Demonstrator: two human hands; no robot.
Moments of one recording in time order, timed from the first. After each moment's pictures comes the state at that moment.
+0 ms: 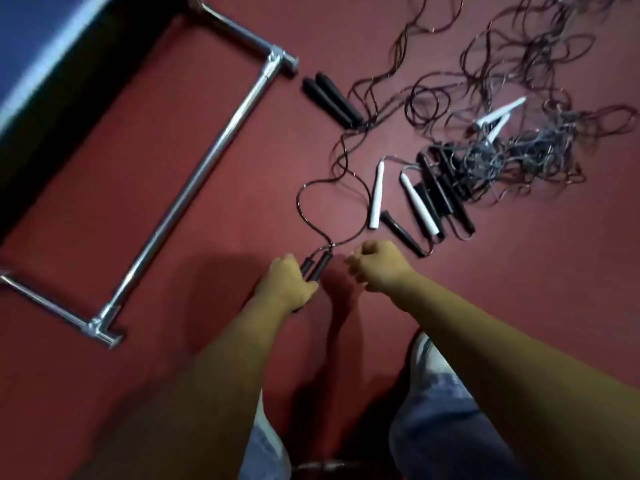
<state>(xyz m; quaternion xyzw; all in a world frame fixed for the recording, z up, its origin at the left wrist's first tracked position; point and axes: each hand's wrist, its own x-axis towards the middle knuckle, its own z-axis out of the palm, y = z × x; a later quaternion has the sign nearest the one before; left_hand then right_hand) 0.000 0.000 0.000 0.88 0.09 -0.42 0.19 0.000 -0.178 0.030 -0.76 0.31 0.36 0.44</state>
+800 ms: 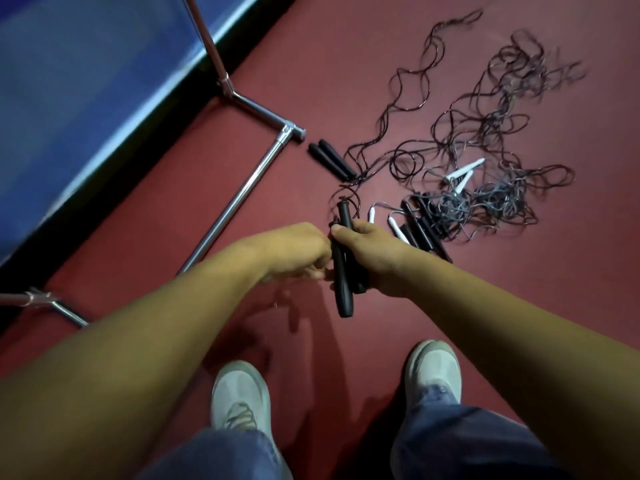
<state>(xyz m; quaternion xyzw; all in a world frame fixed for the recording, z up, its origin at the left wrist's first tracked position) 0.074 0.000 0.176 0.71 0.04 -0.52 0.47 0.041 -0.151 0.176 -0.65 0.26 0.36 0.61</state>
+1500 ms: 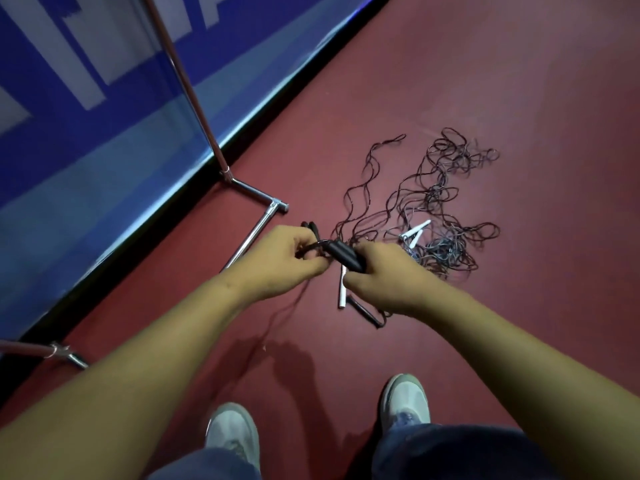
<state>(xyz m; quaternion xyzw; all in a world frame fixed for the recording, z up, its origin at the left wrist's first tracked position) 0.051 -0.008 0.326 0.83 -0.15 -0.24 0.48 0.000 -0.195 0.360 -0.94 0.01 0.21 0.28</state>
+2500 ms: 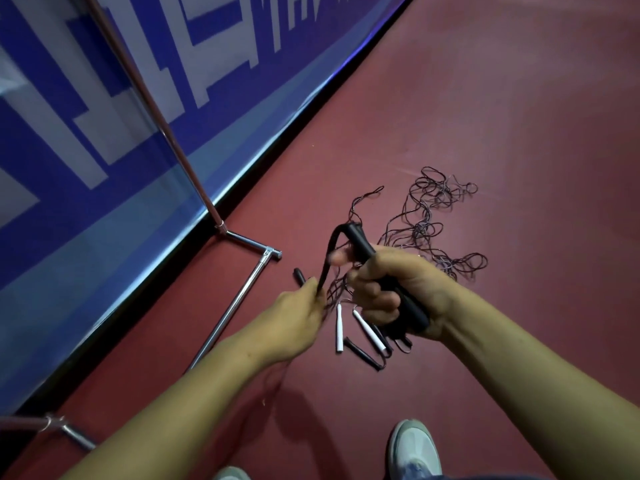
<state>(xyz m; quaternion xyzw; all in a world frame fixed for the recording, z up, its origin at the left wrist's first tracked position) 0.040 -0.044 0.352 0.90 -0.17 -0.26 0.30 0.014 -0.234 0.406 -0.44 0.06 0.30 0.85</state>
